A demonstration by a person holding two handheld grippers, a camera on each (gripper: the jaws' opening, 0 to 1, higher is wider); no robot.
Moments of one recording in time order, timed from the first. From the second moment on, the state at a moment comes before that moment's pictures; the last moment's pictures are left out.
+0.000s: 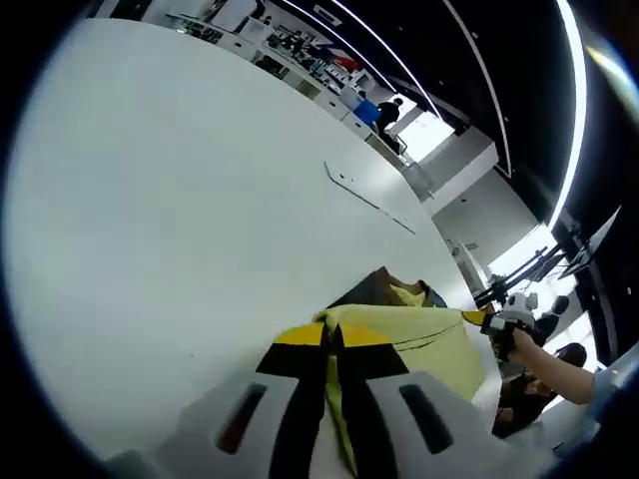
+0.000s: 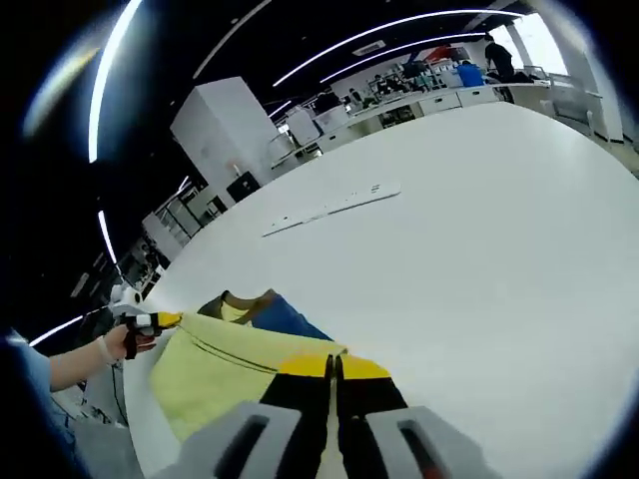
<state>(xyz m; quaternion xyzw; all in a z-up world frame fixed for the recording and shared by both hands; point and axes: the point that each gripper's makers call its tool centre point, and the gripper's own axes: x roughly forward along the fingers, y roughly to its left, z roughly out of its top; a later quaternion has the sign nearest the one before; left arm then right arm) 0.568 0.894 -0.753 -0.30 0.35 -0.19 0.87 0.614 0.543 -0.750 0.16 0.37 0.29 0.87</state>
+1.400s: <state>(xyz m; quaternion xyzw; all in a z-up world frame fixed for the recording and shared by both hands) 0.576 0.908 -0.715 -0.08 0.24 -0.29 0.92 0.599 0.550 -0.741 -0.03 0.33 0.34 0.88</state>
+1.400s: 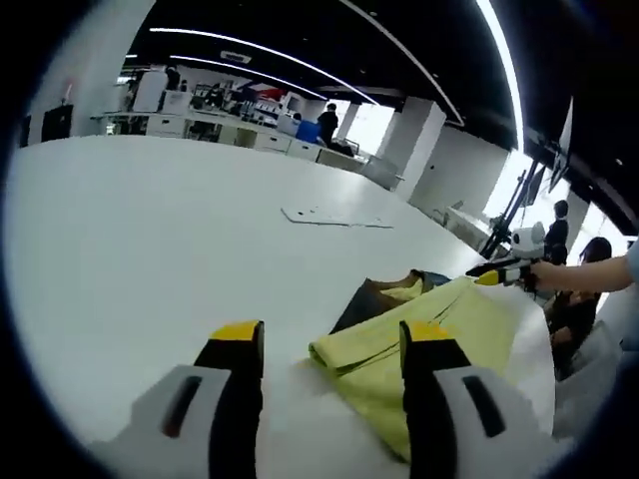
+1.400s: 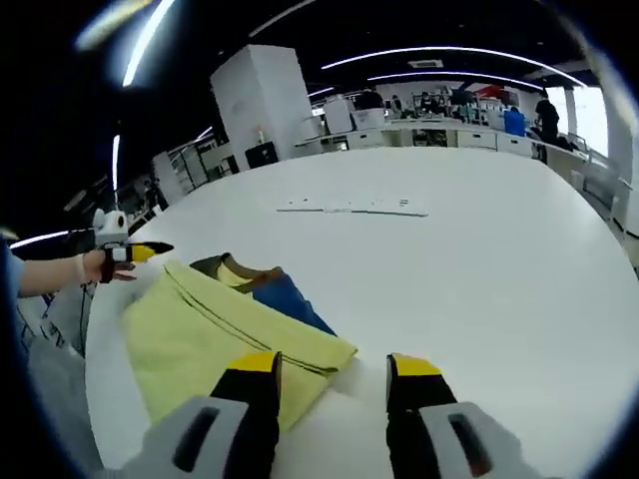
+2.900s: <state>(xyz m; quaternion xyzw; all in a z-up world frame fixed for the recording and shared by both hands) 0.574 0.896 -0.745 0.37 0.24 -0.37 0.82 0.604 0.556 -0.757 -0.49 0.26 0.40 0.73</state>
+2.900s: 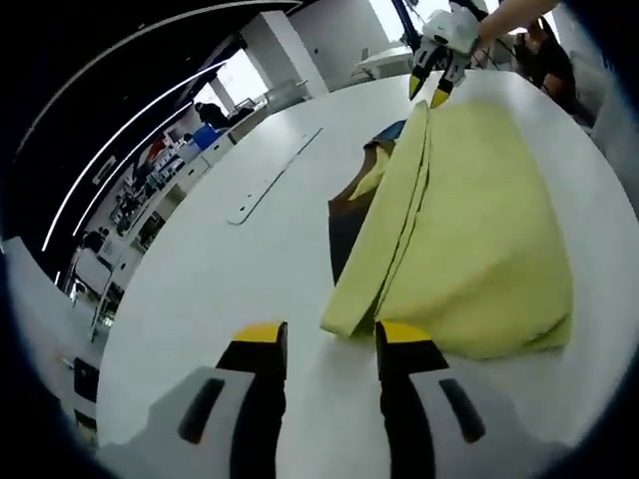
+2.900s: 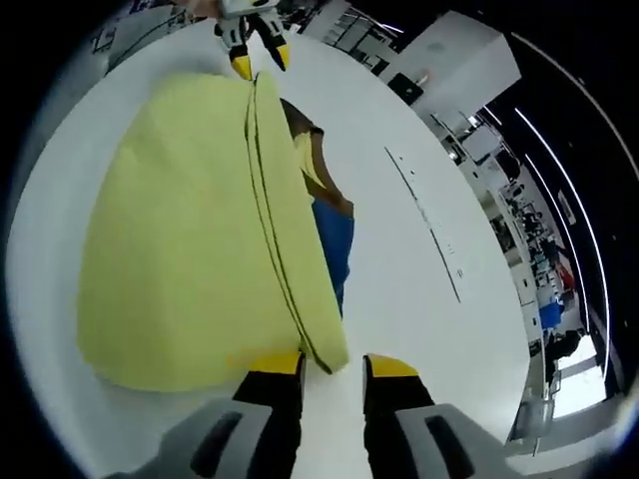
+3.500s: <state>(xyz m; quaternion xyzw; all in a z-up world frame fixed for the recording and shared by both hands) 0.613 0.906 -0.740 0.26 0.27 -0.29 0.88 0.640 0.560 -0.744 -0.42 0.26 0.36 0.79</state>
